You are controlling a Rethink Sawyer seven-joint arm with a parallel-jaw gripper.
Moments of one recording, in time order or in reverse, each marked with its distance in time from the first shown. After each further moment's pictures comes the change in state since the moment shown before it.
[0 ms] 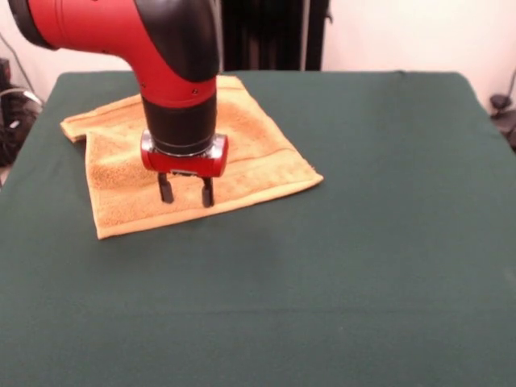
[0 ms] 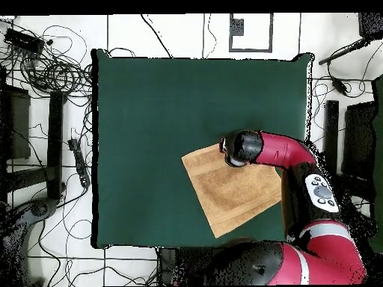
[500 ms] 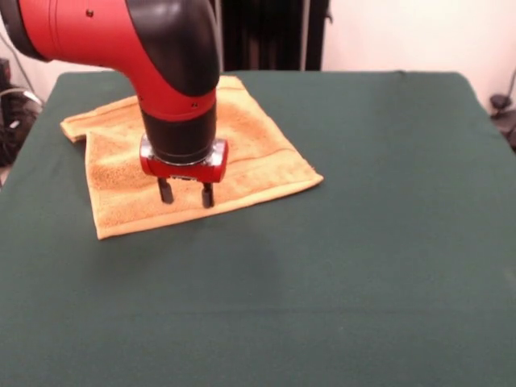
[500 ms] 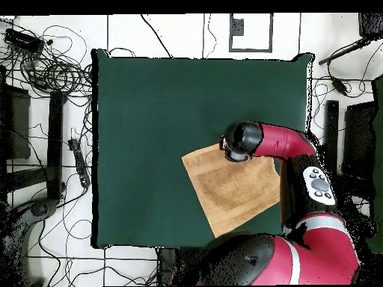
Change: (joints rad) arm 0.023 0.040 -0.003 -0.102 0.000 0.150 0.000
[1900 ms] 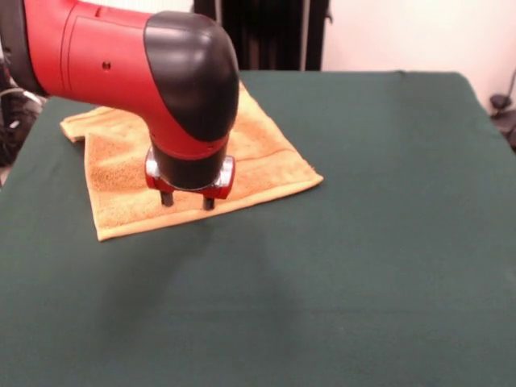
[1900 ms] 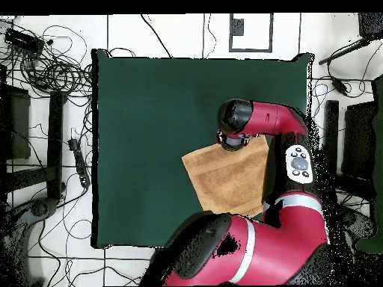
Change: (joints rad) arm 0.104 0.120 -0.069 -0.264 -0.005 0.303 0.000
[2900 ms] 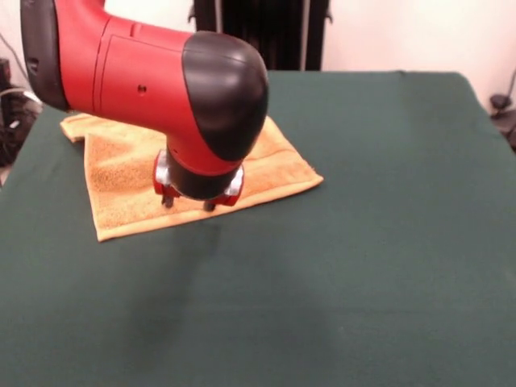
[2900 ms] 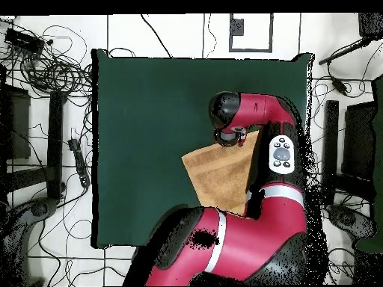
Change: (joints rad) arm 0.082 0.071 -0.074 -0.137 -0.015 0.118 0.000
